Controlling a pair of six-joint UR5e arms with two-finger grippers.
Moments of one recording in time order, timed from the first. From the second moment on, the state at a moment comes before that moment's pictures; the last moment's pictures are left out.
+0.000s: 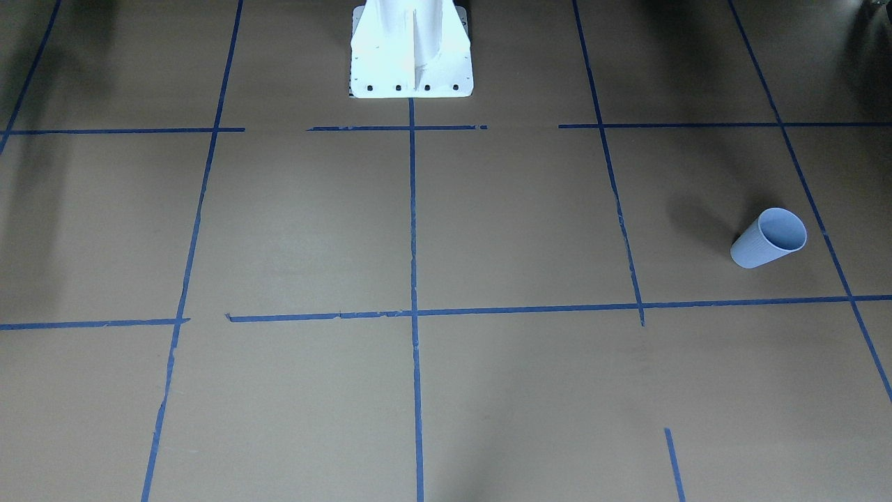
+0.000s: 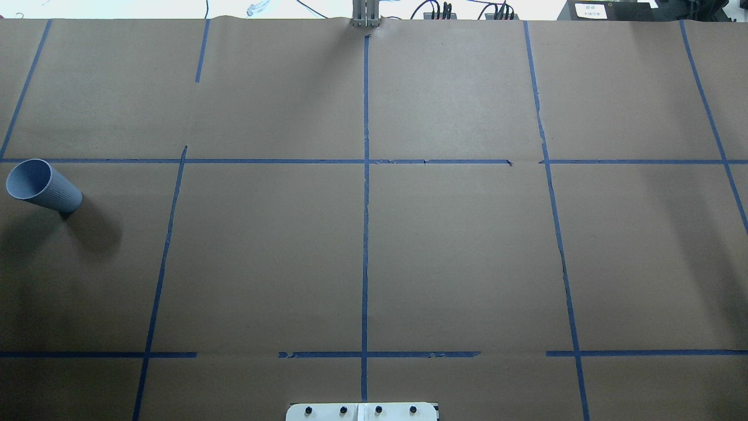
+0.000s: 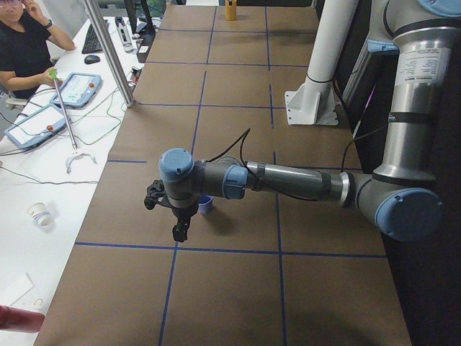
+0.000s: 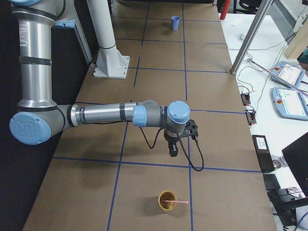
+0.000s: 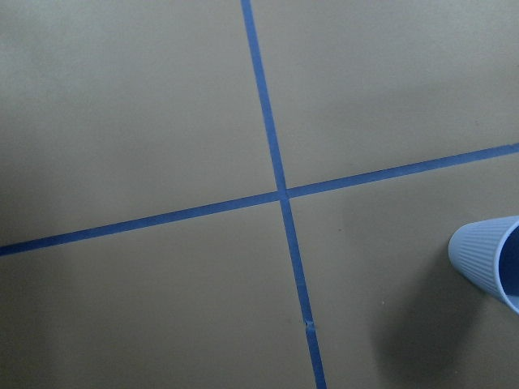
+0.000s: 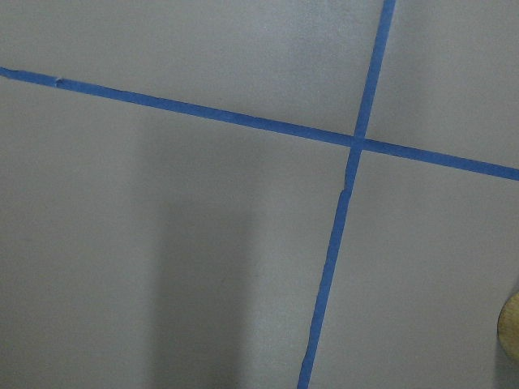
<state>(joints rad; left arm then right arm) -1.49 -1.62 -1.64 -1.58 -2.33 0.03 1.53 -1.62 1.74 -1.68 2.40 -0.17</state>
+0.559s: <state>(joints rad) -1.26 -1.63 -1.61 -1.76 -2.32 -0.33 1.51 -1.61 1.74 -1.68 2.40 -0.16</state>
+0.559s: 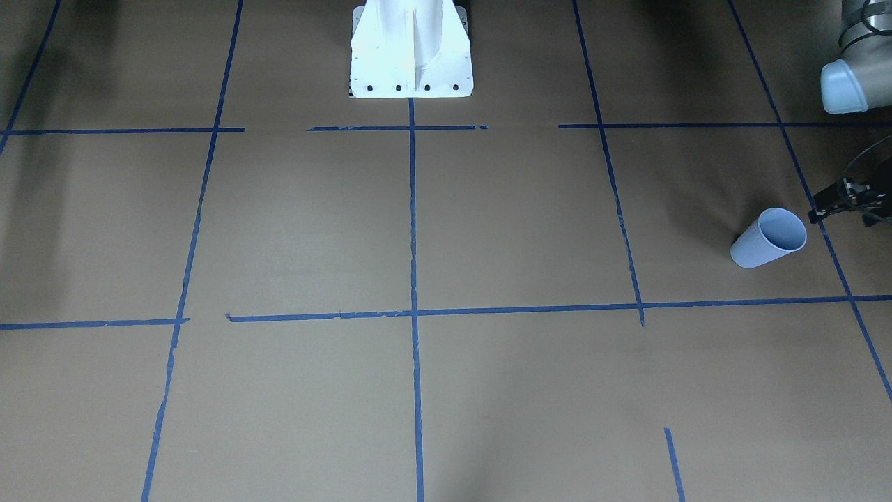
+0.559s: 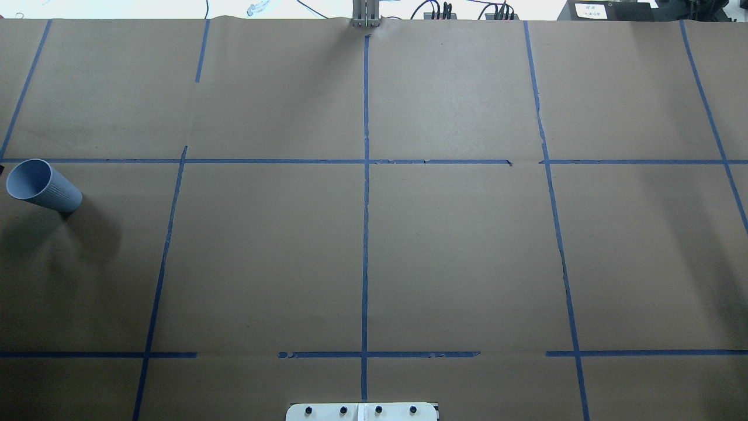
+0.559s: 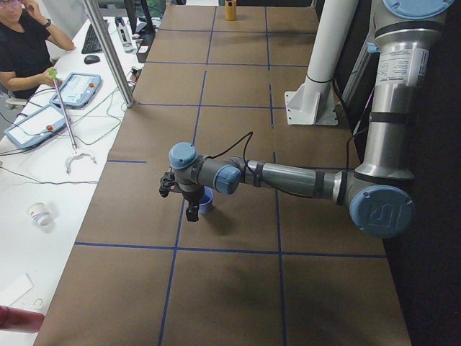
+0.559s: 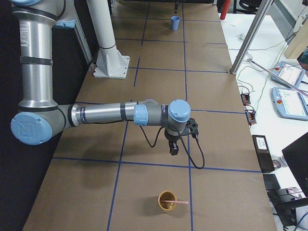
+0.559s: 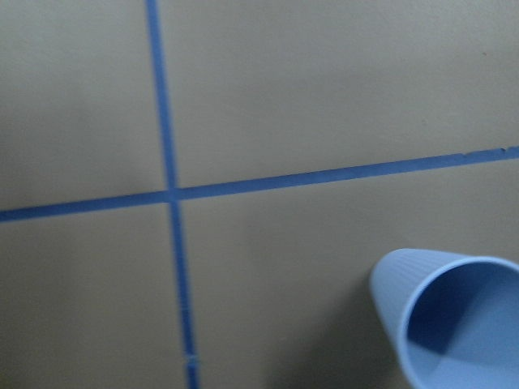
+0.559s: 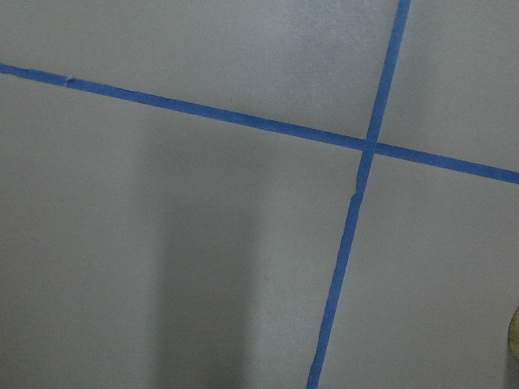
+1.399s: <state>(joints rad) -1.18 -1.68 -1.45 -1.94 -2.32 -0.41 1.50 -1.61 1.74 -1.68 2.41 -0.16</state>
